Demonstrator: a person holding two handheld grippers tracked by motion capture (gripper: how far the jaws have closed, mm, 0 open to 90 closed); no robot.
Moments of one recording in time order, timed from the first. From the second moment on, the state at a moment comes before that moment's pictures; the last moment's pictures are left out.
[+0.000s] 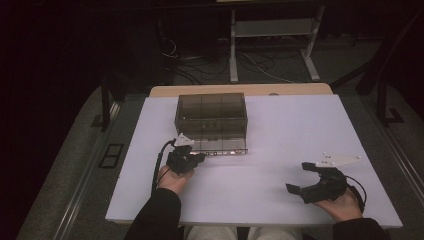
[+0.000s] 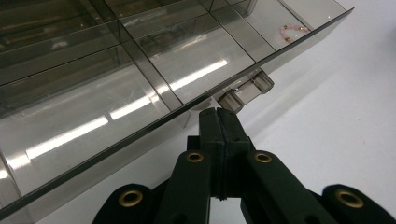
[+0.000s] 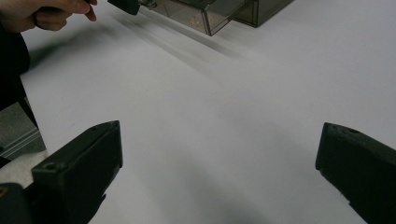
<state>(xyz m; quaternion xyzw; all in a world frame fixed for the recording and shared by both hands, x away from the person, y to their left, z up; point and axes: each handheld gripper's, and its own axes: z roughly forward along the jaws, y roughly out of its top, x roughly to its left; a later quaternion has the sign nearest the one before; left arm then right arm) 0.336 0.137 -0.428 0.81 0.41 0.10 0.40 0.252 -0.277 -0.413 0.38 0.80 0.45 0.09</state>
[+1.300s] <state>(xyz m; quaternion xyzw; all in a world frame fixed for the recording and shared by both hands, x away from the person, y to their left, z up) 0.351 0.134 -0.423 0.79 0.43 0.10 0.43 0.252 -0.278 -0.414 0.38 0.80 0.45 0.09</state>
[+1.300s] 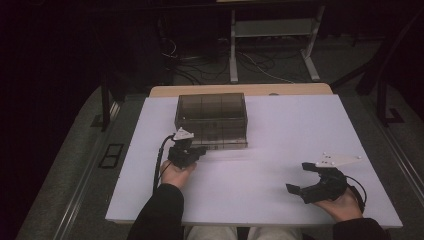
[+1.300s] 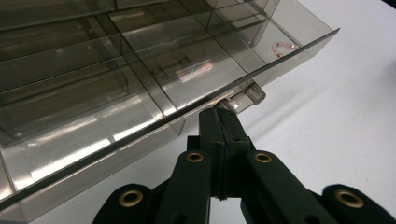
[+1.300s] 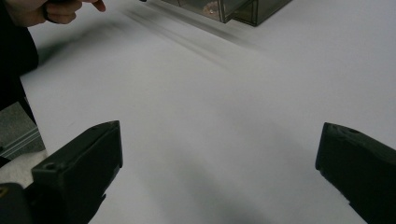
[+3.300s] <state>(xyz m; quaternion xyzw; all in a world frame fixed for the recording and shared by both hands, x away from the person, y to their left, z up) 0.376 0.134 -0.425 0.77 0.45 0.11 0.43 0.252 -0.277 -0.415 0.38 0.81 0.45 0.09</state>
